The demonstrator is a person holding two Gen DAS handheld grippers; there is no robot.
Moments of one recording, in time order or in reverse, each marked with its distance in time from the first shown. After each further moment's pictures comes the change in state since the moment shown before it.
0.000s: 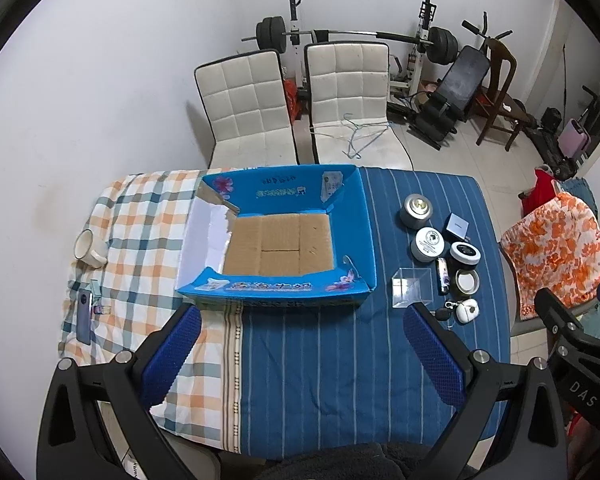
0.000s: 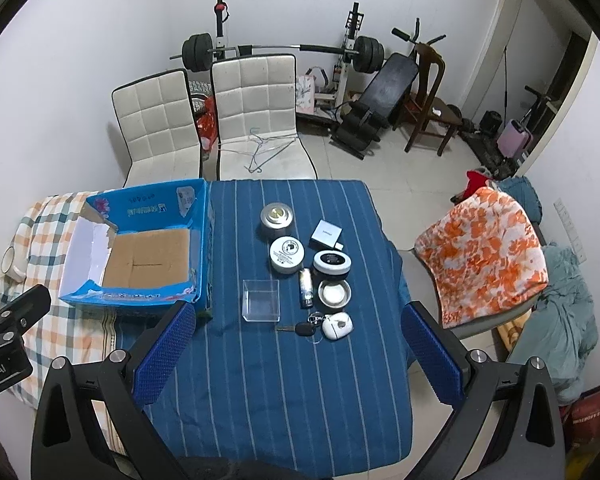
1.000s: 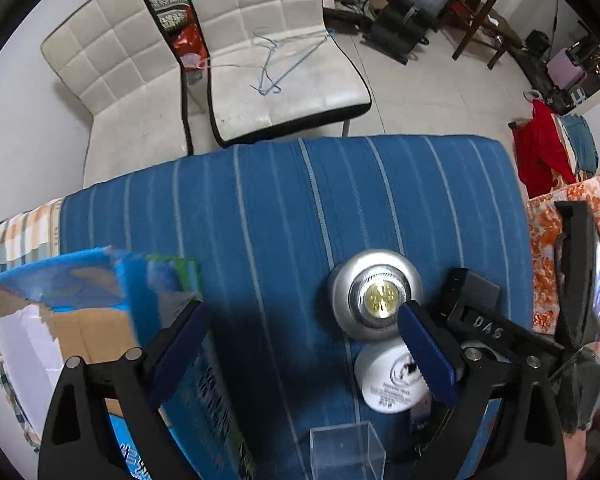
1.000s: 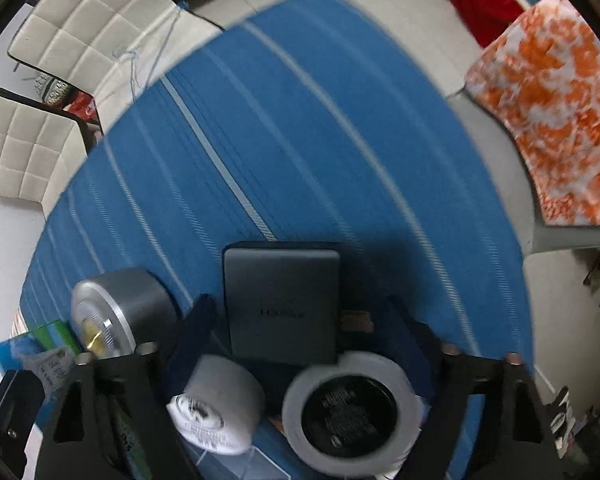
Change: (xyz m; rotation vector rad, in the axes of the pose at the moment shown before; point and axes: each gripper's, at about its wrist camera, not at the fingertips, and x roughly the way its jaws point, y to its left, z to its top) left arm 0.351 -0.180 0.151 0.153 0.324 -0.119; right arm 0.489 -0.112 0.083 0.454 0.580 0.089
